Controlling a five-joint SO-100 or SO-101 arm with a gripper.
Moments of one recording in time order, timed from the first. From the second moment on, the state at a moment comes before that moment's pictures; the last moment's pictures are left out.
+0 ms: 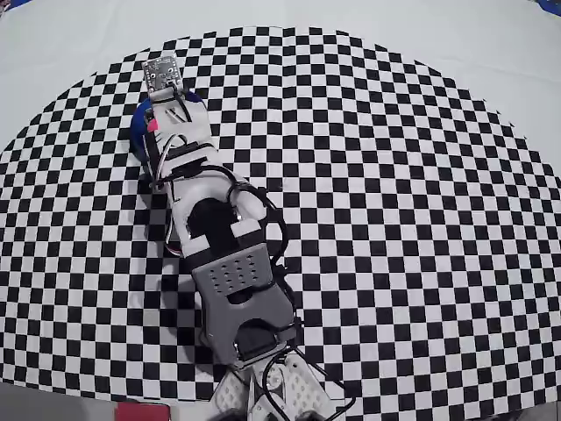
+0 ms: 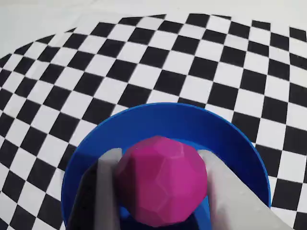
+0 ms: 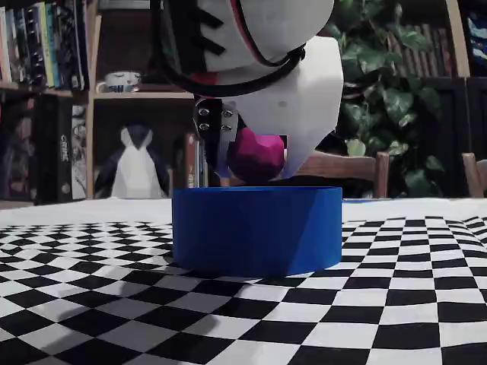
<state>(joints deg) -20.0 72.3 108.8 -6.1 -89.1</state>
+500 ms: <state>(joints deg) -20.0 72.3 108.8 -6.1 -89.1</state>
